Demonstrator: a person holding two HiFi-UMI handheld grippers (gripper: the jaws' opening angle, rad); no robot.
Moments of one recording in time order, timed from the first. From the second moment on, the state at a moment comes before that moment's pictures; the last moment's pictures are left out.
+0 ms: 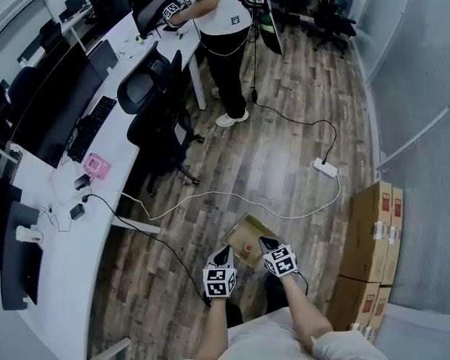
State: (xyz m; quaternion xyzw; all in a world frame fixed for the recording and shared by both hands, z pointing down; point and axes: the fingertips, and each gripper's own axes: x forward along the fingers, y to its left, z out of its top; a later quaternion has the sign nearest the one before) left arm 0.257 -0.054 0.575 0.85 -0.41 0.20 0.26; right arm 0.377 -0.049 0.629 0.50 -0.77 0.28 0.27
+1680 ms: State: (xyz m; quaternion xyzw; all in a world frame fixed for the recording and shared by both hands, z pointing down) left arm 0.210 -0.004 1.076 0.84 -0.37 0.22 0.32; right arm 0.325 -0.033 1.189 0.29 -0.74 0.23 0.56
